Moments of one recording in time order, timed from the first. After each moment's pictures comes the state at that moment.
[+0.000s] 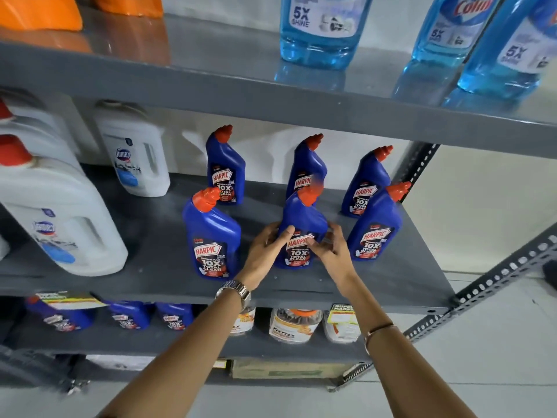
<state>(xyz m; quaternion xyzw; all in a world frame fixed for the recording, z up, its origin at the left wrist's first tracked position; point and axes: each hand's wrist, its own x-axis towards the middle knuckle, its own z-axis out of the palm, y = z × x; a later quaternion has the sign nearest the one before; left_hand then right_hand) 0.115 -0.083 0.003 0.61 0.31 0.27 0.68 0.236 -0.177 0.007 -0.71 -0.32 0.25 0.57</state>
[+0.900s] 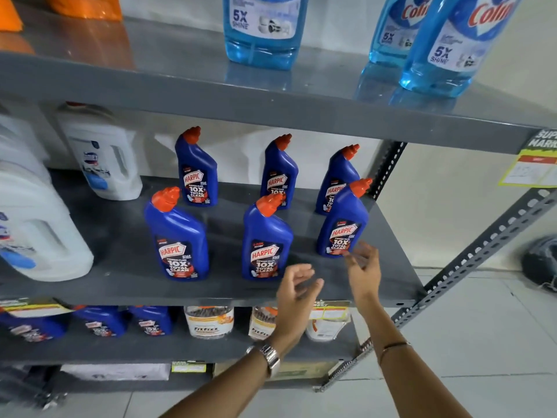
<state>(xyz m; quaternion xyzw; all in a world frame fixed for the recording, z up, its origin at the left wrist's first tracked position) 0.156 -0.221 -0.027 0.57 0.27 0.36 0.69 0.291 -0.261 -0.011 -0.76 -0.14 0.09 0.63</state>
